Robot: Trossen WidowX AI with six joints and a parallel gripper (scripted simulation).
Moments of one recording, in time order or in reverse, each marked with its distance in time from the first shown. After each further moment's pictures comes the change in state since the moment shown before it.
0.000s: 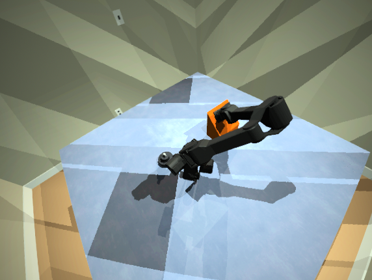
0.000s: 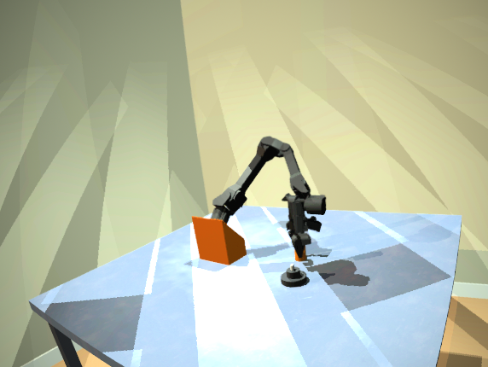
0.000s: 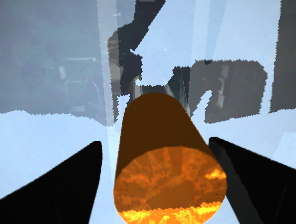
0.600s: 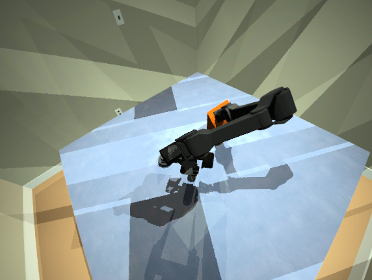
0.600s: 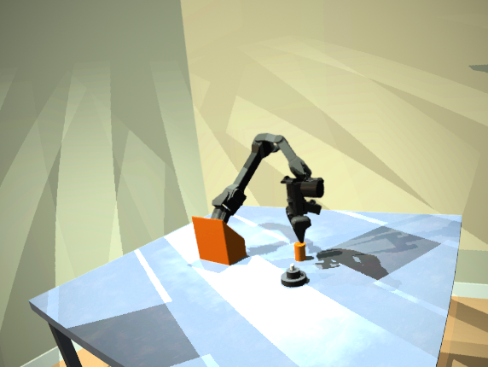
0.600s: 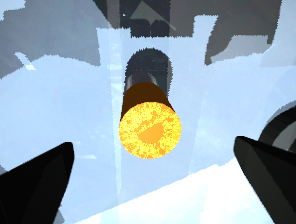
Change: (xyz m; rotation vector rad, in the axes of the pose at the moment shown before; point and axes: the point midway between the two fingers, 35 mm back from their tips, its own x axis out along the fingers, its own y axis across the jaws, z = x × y) arm -0.060 -0.002 0.003 -0.008 -0.022 -0.015
